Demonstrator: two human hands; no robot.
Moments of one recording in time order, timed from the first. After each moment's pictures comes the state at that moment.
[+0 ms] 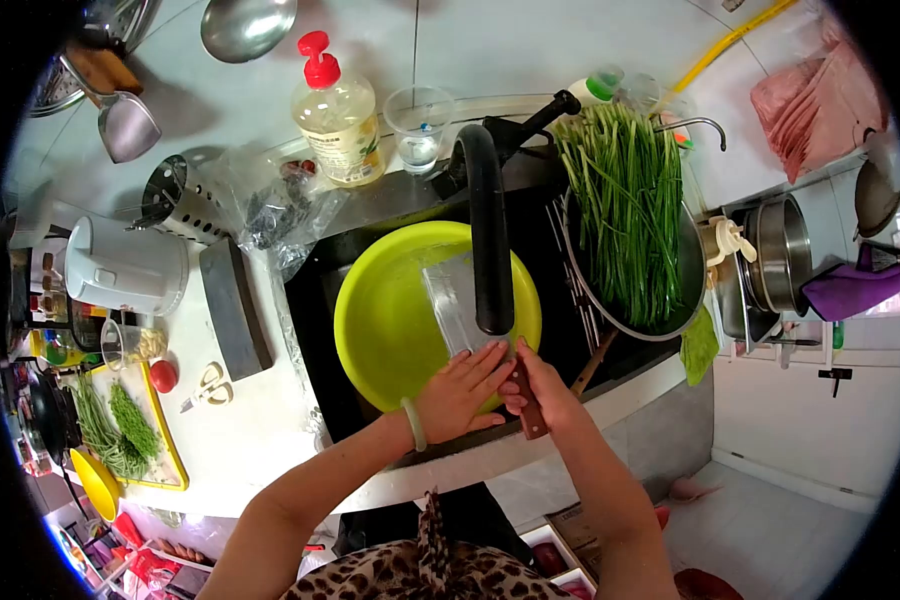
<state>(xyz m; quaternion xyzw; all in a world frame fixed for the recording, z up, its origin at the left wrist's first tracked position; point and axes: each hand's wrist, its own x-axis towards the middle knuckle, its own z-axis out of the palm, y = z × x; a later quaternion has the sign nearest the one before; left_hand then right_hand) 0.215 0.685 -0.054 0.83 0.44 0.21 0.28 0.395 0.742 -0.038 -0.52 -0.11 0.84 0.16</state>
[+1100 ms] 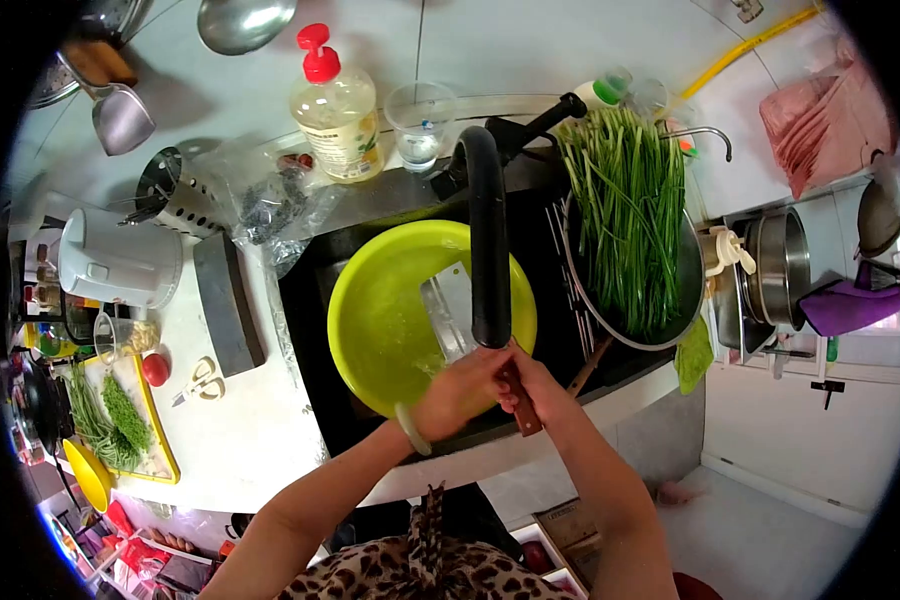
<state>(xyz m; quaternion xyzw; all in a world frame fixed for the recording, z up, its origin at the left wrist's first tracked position) 0.230 0.694 -0.058 0.53 0.44 0.45 0.56 0.393 0.752 -0.060 -0.54 -0.13 0.83 0.09</state>
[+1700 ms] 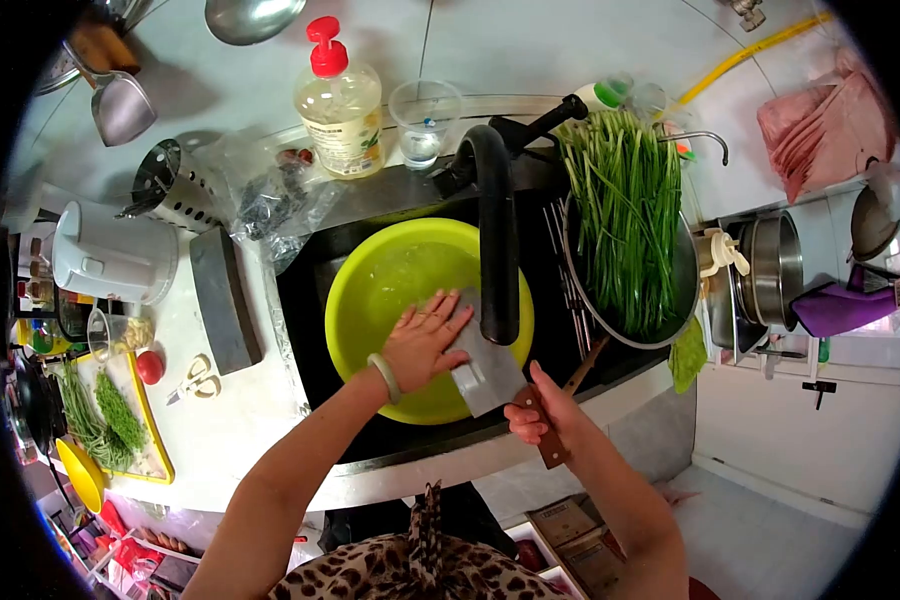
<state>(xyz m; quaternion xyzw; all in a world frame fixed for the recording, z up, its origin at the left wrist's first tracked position) 0.177 0.727 -0.071 0.77 0.55 0.13 0.29 0.425 0.732 -0.011 -0.40 -0.03 0.91 0.05</state>
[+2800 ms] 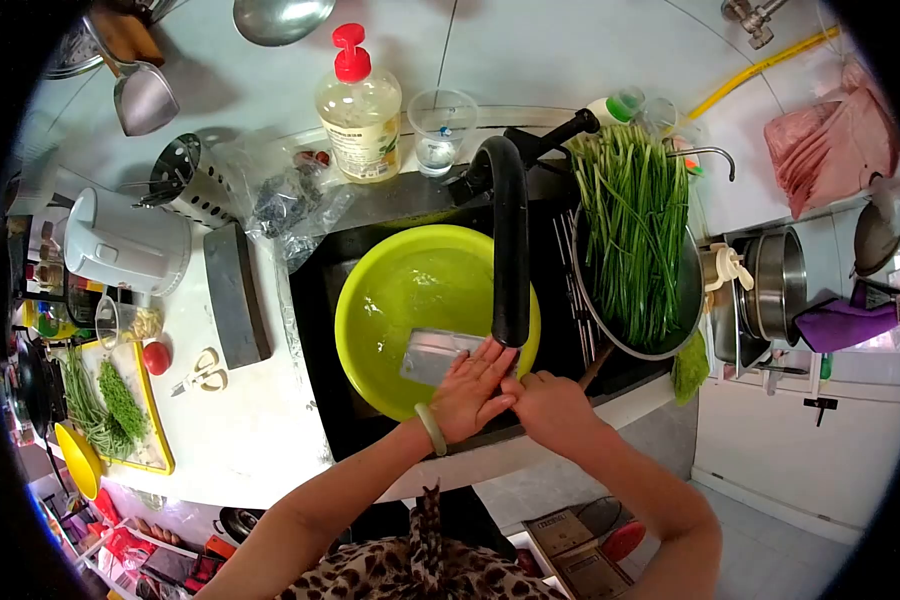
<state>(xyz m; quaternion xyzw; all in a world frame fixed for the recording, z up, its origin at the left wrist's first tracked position) 0.238 0.691 -0.053 0.70 0.53 0.27 0.40 0.397 0.745 0.024 -0.30 -0.94 0.16 -0.08</state>
